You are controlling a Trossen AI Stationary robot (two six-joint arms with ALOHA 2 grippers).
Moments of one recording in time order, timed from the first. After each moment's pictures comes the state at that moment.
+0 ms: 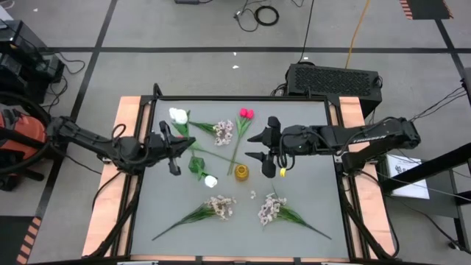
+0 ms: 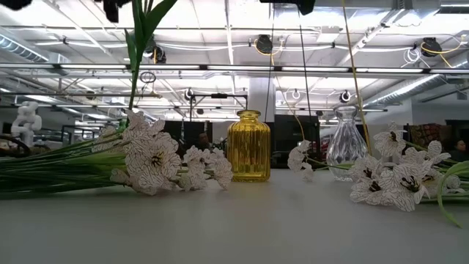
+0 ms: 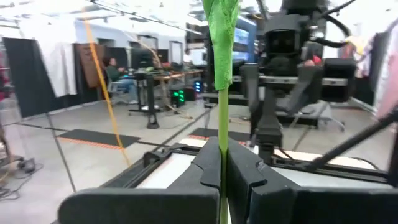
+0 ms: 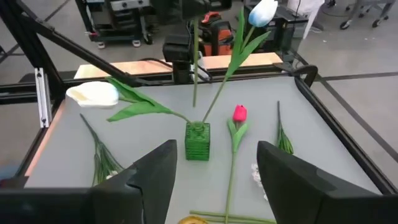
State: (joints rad) left arm -0.32 0.75 0.47 0.47 -0.62 0.11; right arm 0.13 1.34 1.23 -0.29 0.24 0.15
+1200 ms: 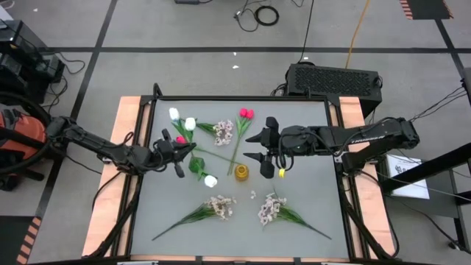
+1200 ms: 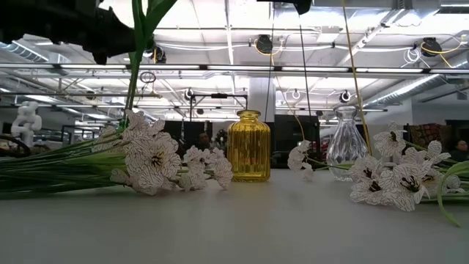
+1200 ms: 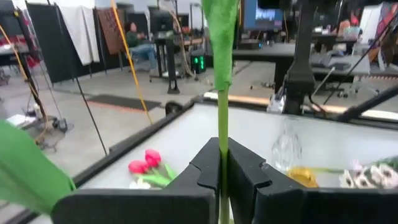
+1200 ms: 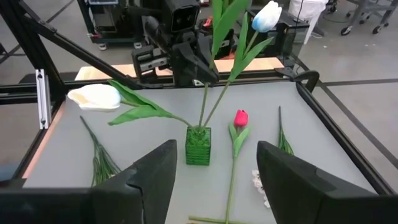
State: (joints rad) left arm -0.32 0.76 0.25 0.50 -0.72 0.00; right arm 0.13 1.35 1.23 -0.26 0.24 0.13
